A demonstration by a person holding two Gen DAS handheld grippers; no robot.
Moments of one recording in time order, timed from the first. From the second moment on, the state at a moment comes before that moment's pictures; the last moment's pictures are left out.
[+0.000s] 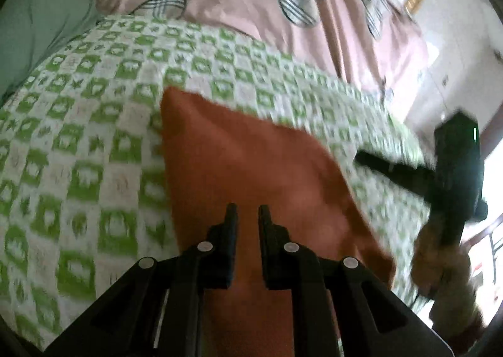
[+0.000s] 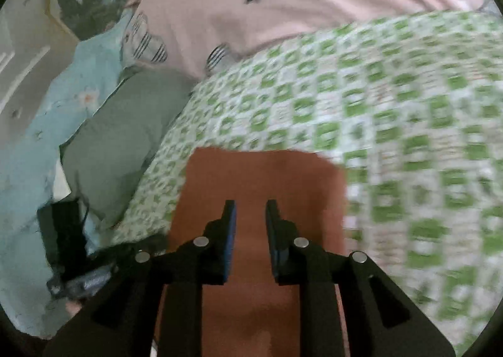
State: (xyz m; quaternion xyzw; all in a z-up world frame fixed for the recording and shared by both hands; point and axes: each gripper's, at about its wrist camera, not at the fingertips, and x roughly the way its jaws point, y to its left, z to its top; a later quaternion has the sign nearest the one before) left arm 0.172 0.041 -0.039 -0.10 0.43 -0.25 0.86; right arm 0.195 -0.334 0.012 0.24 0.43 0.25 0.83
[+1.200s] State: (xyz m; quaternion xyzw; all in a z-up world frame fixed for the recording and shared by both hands) left arm 0.048 0.057 -0.069 -0.09 0.46 -0.29 0.84; right arm 0.063 -0.362 -0.048 0.23 0.47 0.21 0.83
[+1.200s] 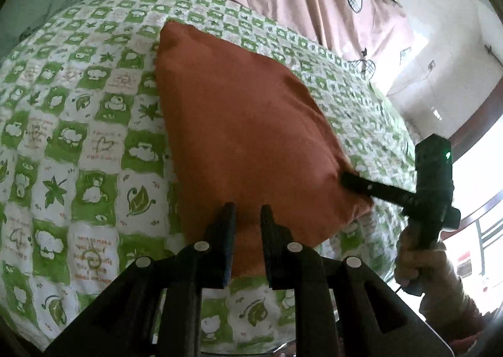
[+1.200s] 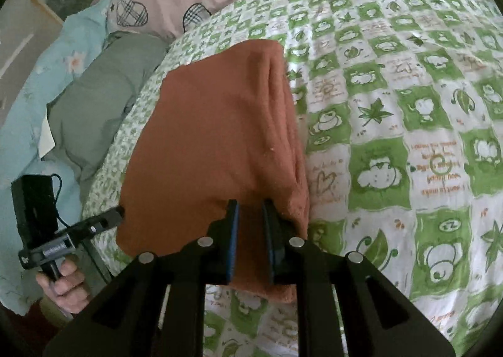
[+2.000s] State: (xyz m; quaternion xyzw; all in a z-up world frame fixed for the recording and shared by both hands) left arm 0.016 0.062 -0.065 -0.04 0.46 -0.20 0.86; right arm 0.046 -0.364 -0.036 0.23 0.48 0.18 0.83
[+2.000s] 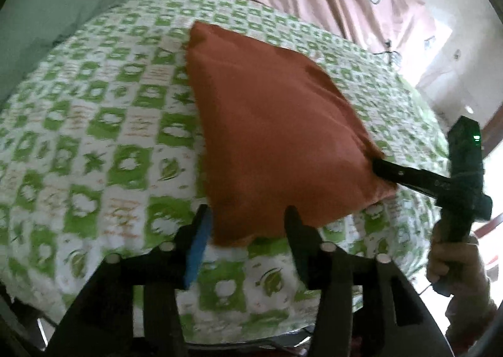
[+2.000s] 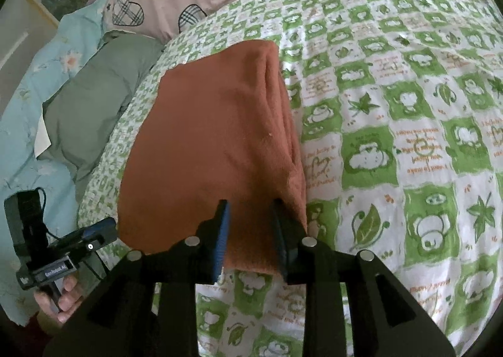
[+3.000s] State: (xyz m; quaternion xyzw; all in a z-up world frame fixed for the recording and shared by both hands) left arm -0.032 0.072 -0.022 0.13 0.39 -0.06 0.91; right arm -0.027 -0.330 0.034 0.04 0.45 0.20 0.87
